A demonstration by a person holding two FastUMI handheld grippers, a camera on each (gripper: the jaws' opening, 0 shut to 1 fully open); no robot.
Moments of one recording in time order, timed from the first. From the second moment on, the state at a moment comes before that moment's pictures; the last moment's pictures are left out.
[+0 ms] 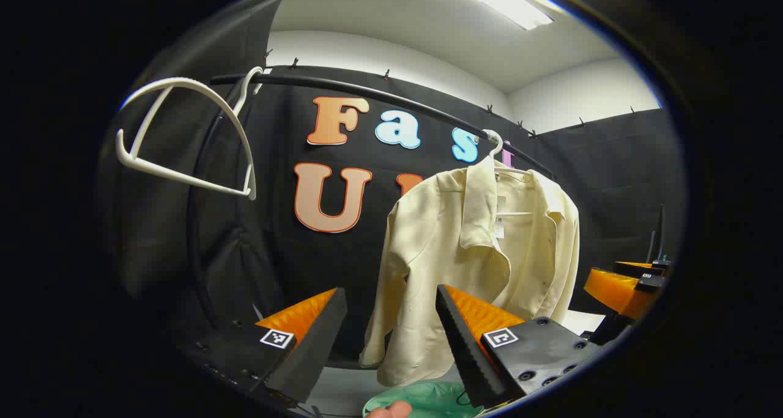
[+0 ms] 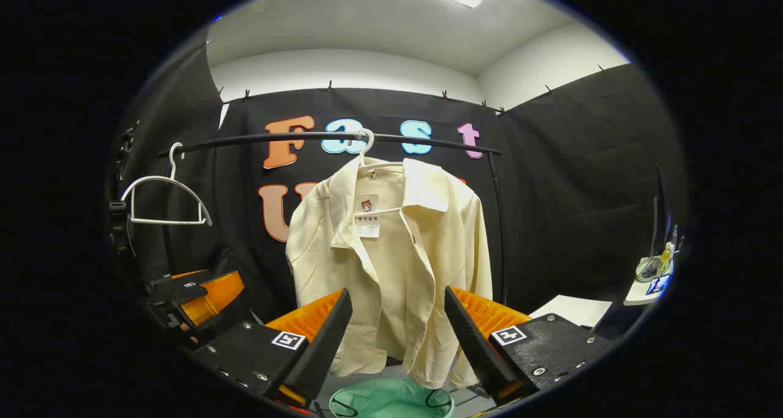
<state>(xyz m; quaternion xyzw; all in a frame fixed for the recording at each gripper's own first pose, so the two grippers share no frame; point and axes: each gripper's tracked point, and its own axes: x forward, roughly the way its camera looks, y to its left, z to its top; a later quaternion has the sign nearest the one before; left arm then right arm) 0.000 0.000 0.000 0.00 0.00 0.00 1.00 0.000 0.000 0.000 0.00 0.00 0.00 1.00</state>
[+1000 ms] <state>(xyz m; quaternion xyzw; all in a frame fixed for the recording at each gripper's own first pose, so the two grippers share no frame) -0.004 0.008 0.001 -0.01 0.00 0.00 1.00 -0.003 0.002 -0.007 0.00 0.01 0.00 1.00</state>
